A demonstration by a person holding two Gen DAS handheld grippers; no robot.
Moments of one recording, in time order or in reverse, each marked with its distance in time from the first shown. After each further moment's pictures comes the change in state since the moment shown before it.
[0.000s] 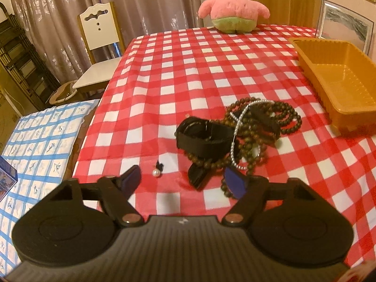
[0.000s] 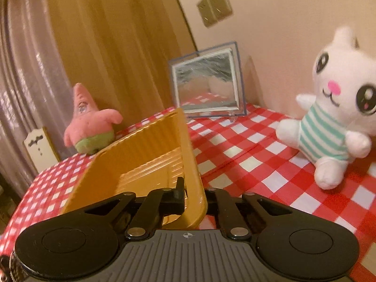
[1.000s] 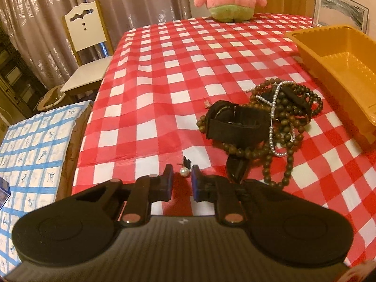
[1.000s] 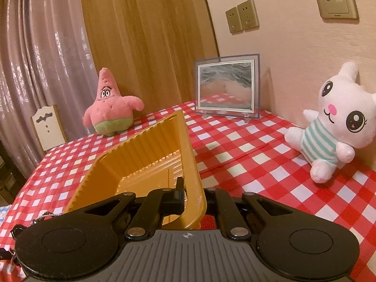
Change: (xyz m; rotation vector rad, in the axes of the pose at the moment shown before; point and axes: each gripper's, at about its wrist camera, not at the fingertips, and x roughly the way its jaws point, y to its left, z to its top) left arm 0.043 0.041 -0.010 0.071 0.004 -0.066; right arm -0.044 0.039 -0.008 -0.101 0.040 0.013
